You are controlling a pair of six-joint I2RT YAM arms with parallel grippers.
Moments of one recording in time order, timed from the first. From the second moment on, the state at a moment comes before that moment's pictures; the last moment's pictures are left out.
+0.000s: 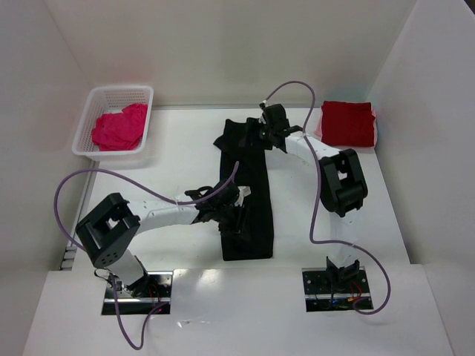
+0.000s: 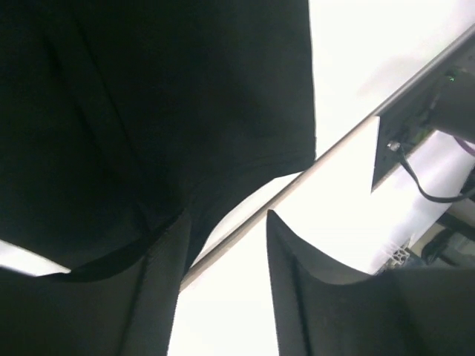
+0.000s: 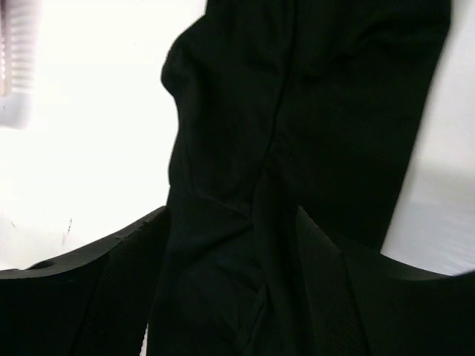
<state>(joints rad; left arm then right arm) -0.87 1.60 0.88 -0.28 0.40 -0.74 0.38 2.05 1.54 -0.19 -0.23 0.46</state>
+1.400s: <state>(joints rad) -0.91 1.52 0.84 -0.34 0.33 -0.77 0.40 2.30 1.72 -0.20 -0.22 0.43</state>
